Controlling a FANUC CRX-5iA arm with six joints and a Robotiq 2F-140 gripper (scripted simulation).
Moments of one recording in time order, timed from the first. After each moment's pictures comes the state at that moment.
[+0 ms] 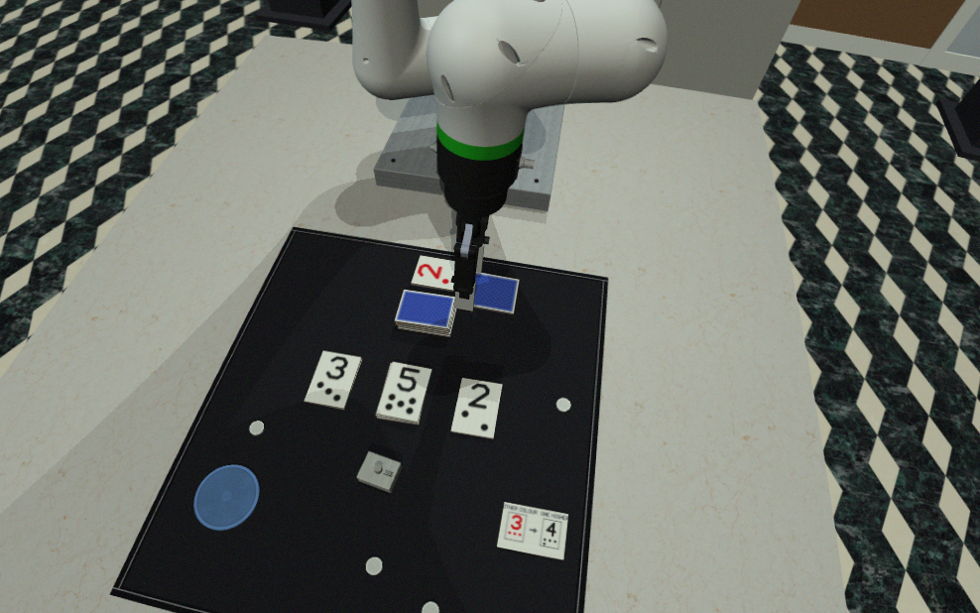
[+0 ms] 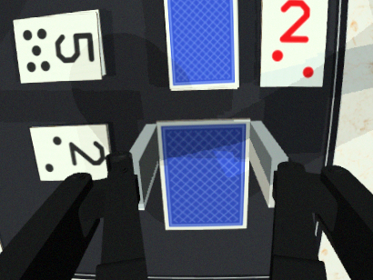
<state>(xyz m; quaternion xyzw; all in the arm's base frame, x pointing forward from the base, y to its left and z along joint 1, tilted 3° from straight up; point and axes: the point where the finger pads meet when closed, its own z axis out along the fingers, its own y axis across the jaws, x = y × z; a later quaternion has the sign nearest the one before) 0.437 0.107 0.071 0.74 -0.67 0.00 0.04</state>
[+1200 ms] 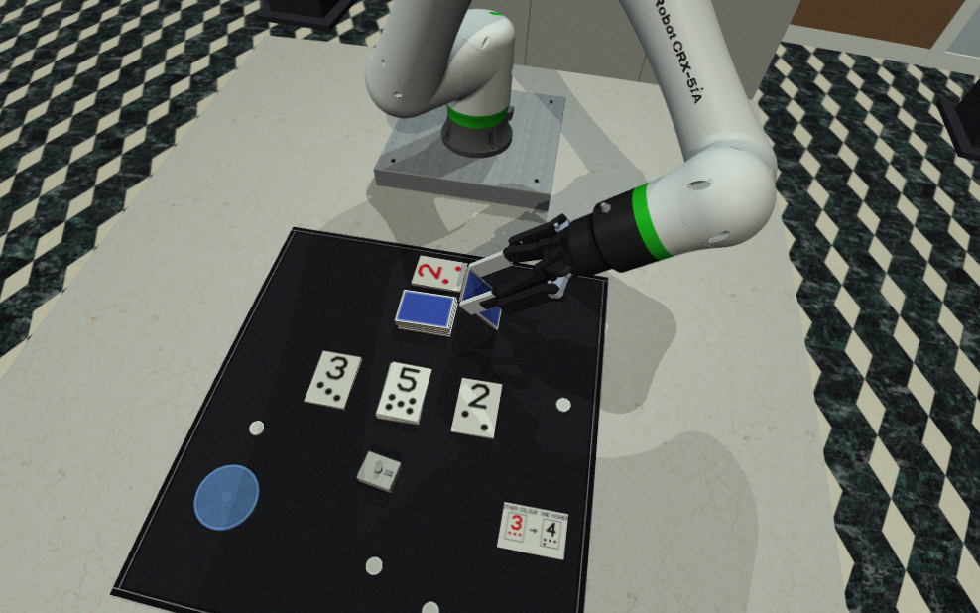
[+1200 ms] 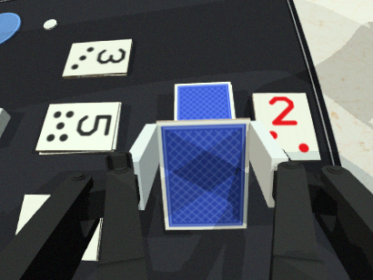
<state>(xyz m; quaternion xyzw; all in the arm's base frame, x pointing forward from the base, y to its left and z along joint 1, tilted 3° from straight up) 0.435 0.130 0.060 0.68 -0.60 0.29 0.30</state>
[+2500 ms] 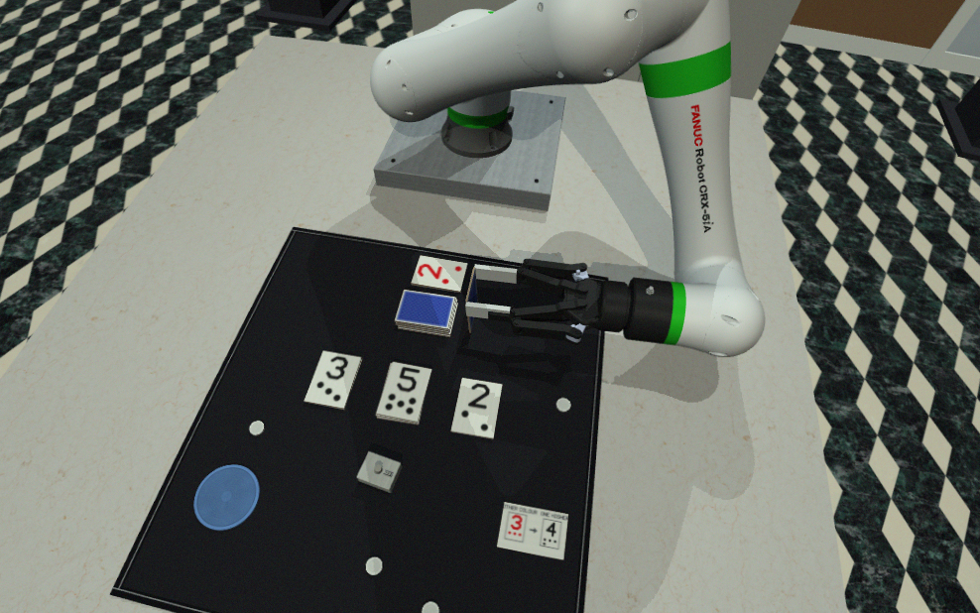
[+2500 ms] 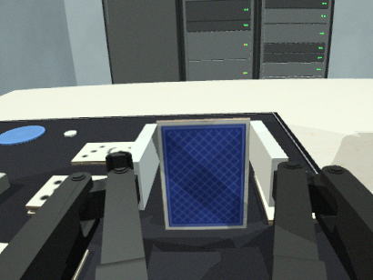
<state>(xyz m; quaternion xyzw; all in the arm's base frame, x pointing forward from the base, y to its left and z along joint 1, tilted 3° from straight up) 0.433 0.138 0.040 0.55 -0.47 0.49 0.48</state>
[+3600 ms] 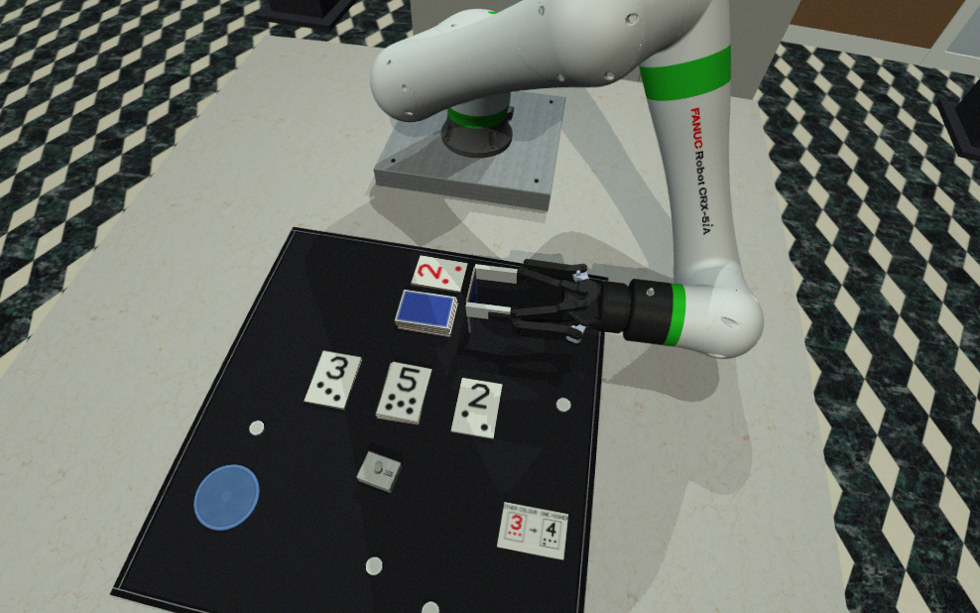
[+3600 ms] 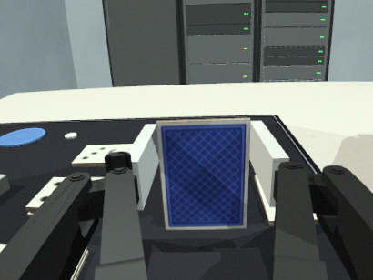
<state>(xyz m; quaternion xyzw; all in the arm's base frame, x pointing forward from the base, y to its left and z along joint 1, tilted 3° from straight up) 0.433 0.138 0.040 0.55 -0.47 0.50 0.48</state>
